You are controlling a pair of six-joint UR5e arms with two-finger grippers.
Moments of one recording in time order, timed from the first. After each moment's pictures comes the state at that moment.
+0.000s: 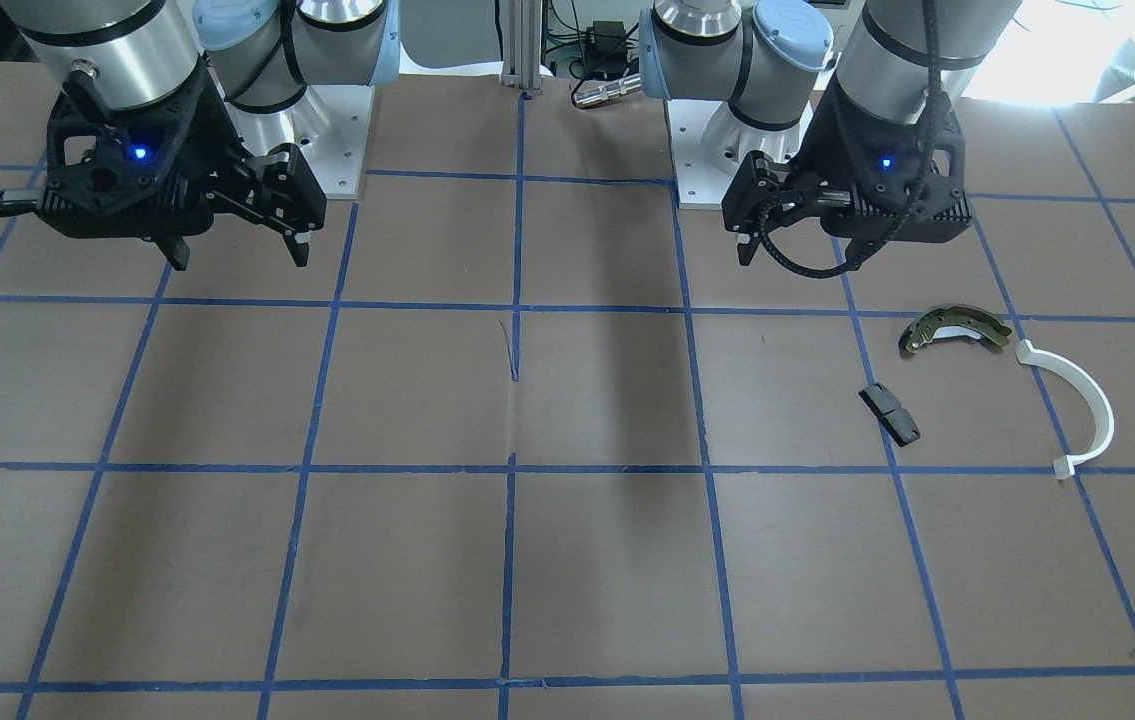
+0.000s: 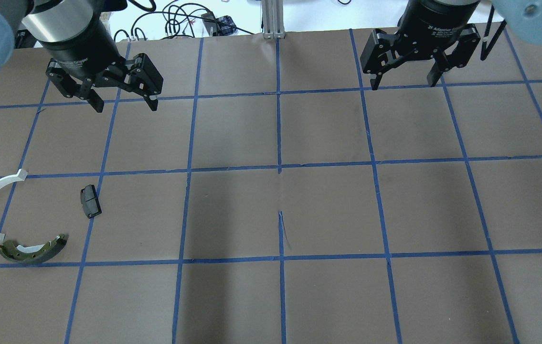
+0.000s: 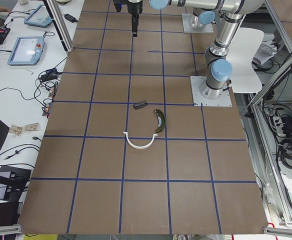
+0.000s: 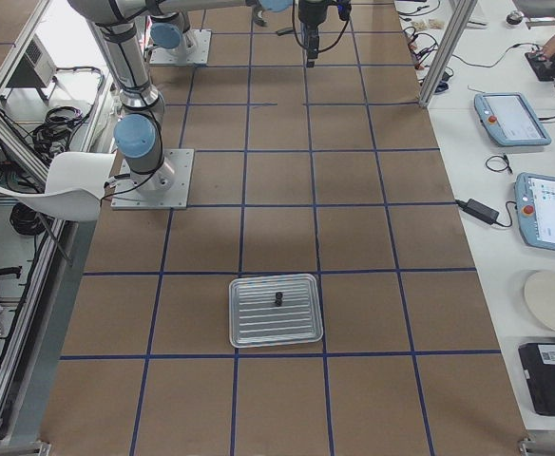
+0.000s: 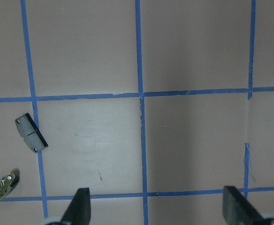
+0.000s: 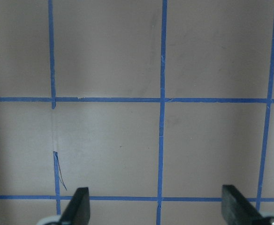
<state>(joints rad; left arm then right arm) -1.58 -1.60 -1.49 -1.63 1.57 0.02 1.62 -1.50 1.42 -1.50 -1.56 0.04</state>
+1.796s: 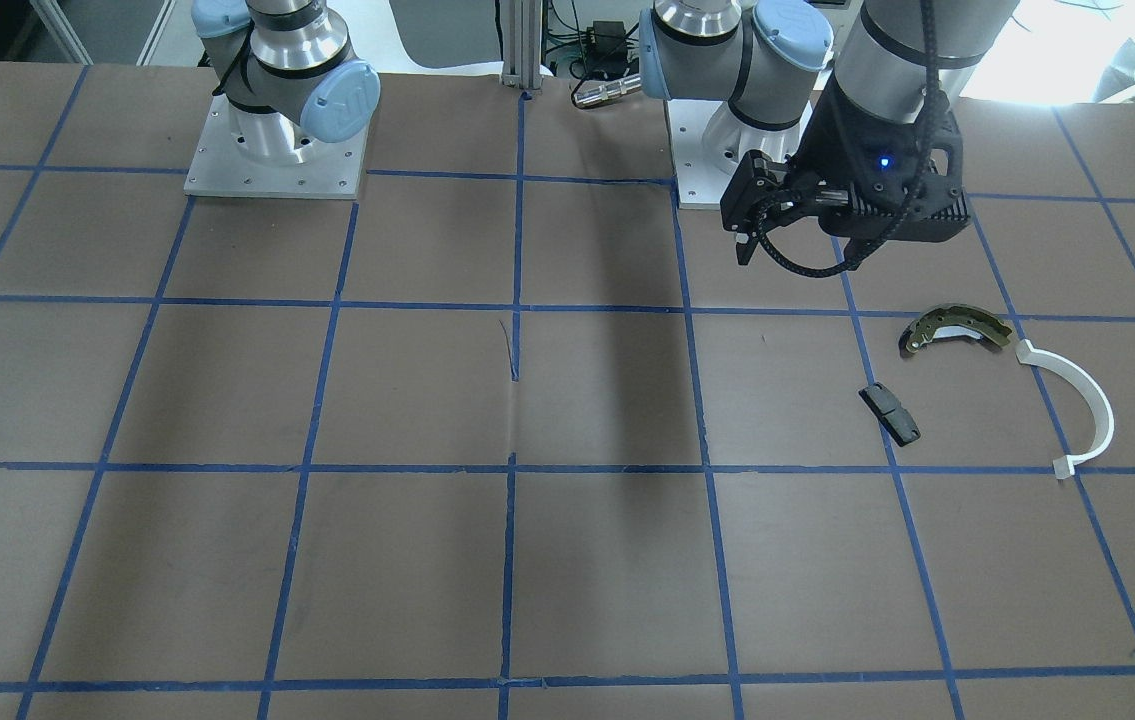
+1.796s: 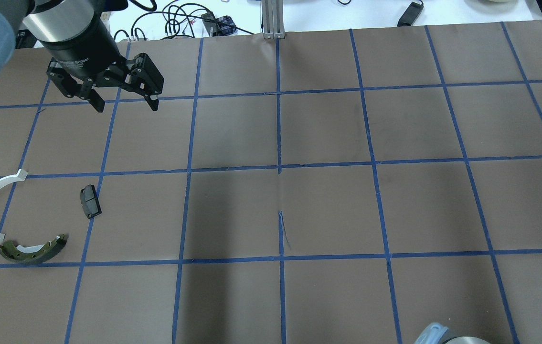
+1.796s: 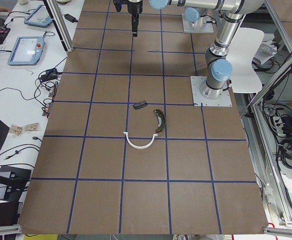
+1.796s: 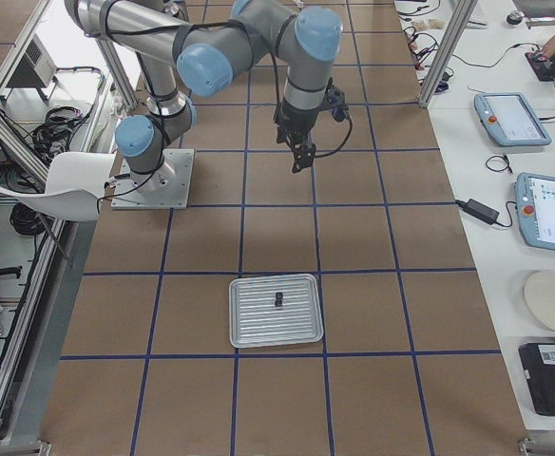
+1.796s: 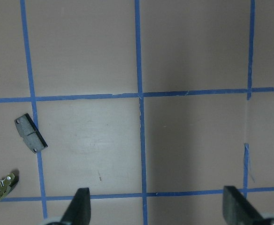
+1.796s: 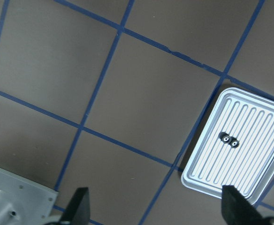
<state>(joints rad) -1.58 -1.60 -1.48 -1.63 1.56 0.02 0.82 -1.50 1.44 -1.45 -1.65 -1.26</state>
